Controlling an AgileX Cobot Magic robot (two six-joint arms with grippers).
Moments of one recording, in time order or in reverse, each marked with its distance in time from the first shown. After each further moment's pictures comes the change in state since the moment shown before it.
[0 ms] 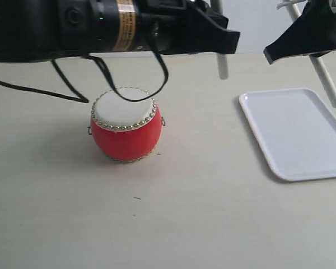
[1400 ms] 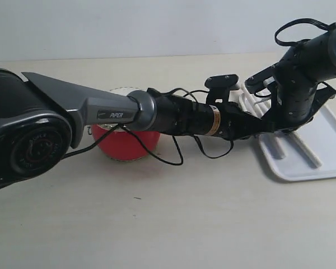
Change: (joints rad) left arm 0.020 0.902 -0.613 0.048 -0.241 -0.376; right arm -0.165 0.625 -0.035 -0.032 -0.208 0.044
